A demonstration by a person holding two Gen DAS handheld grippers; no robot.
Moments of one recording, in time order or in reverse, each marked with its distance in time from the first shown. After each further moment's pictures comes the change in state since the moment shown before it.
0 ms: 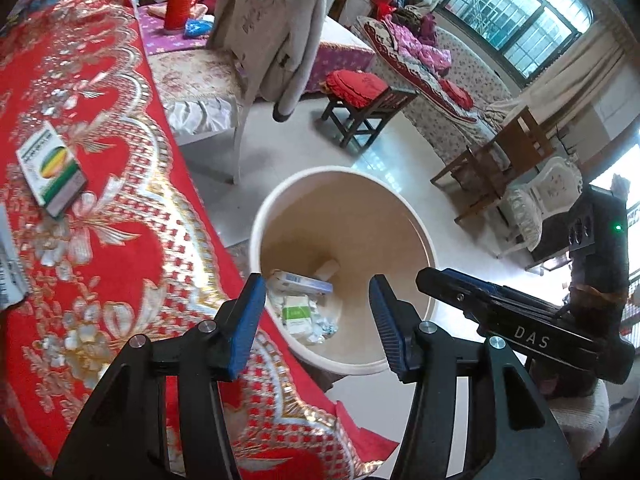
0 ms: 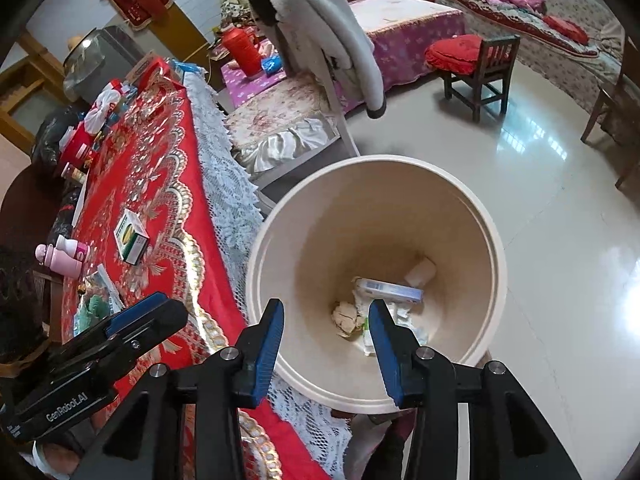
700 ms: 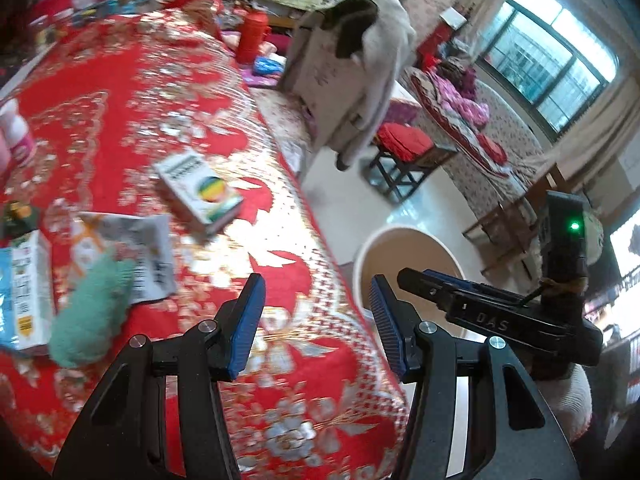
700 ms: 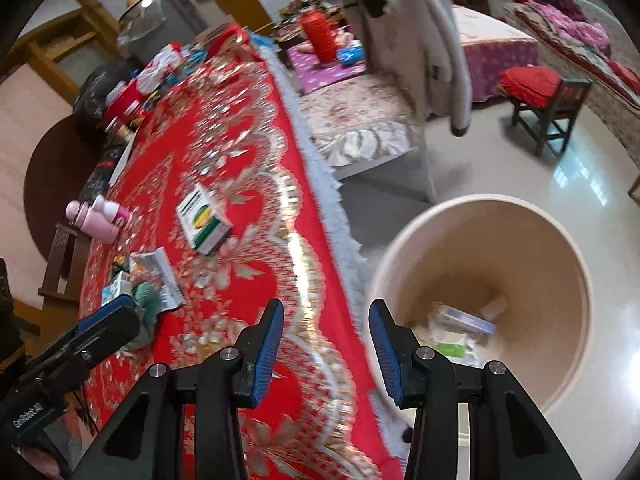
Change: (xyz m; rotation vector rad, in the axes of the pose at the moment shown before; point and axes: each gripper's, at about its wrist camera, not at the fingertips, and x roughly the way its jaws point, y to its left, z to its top) left arm -0.110 0.090 -0.010 -0.126 -0.166 0.120; right arm 0.039 0.119 0.016 -0.198 0.041 0.116
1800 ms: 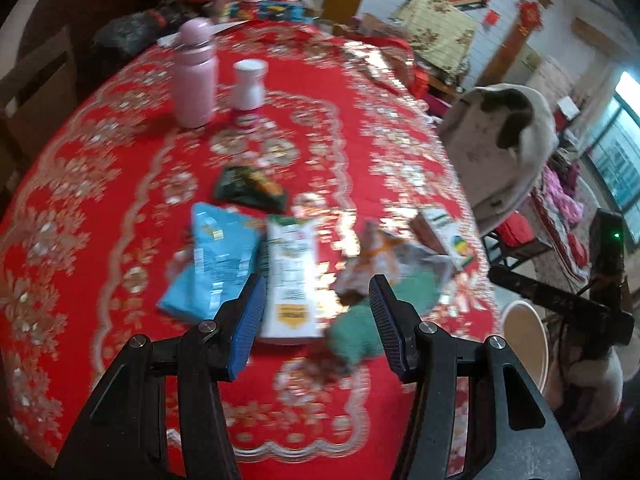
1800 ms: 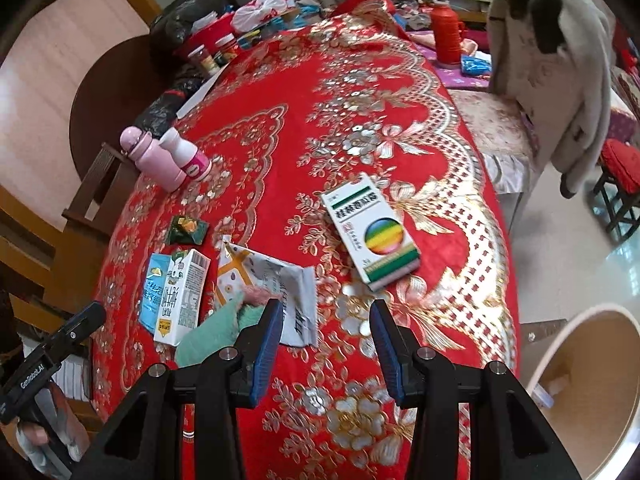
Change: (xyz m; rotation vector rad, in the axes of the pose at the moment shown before) left arm -0.109 0.210 -0.038 -0.336 -0.145 0.311; right arm 0.078 0.164 0.040 -0.290 0.081 0.111
